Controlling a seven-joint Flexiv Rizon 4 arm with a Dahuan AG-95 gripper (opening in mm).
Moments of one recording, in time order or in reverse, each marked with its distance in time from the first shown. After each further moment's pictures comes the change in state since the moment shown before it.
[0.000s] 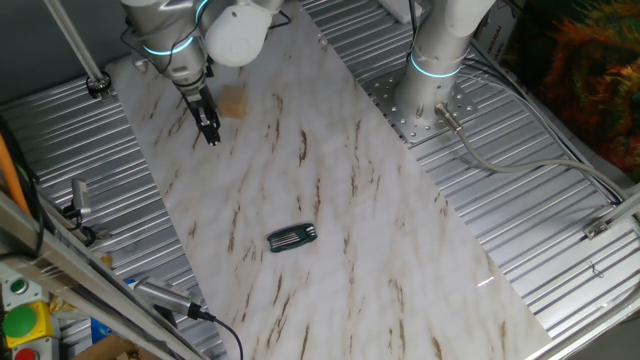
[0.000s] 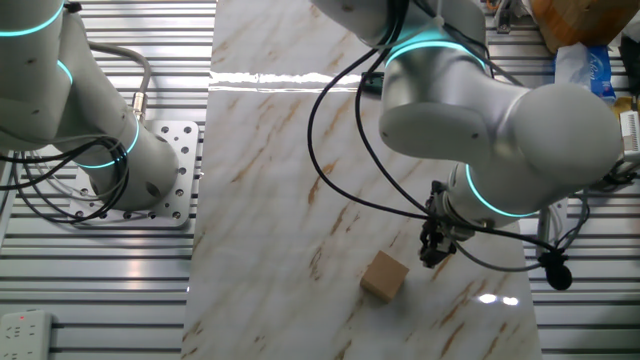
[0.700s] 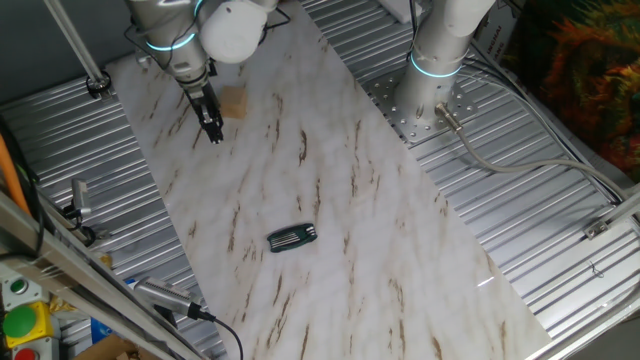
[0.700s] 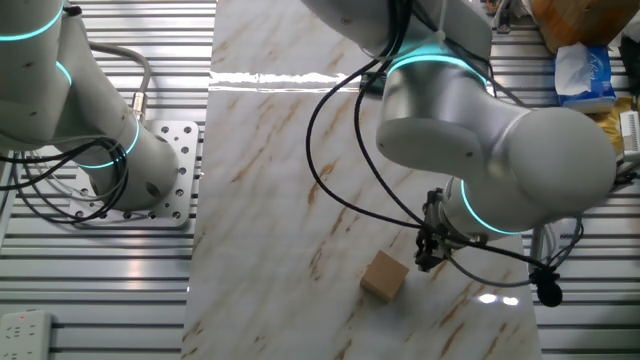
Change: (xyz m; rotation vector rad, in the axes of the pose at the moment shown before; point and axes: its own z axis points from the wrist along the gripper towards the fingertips) arm 0.010 -0.004 0.011 -0.048 0.003 0.021
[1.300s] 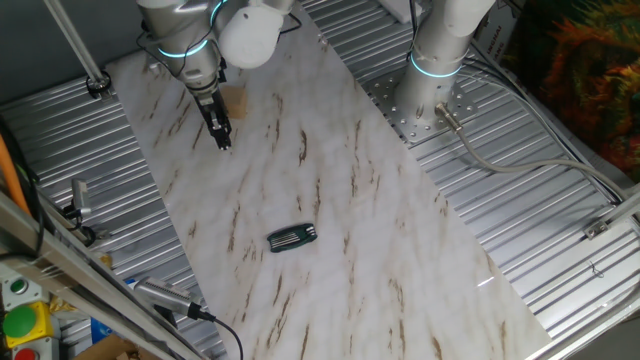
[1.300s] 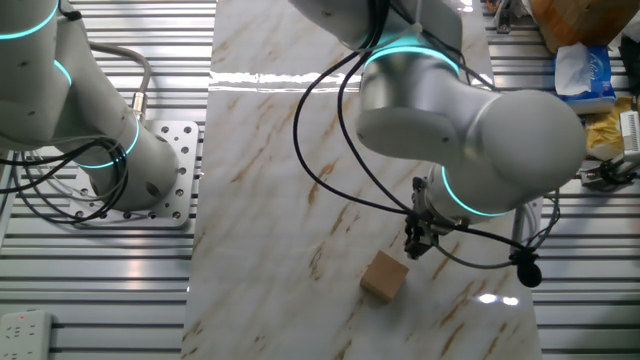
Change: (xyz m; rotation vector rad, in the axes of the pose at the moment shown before) arm 0.012 0.018 0.001 0.003 0.008 0.001
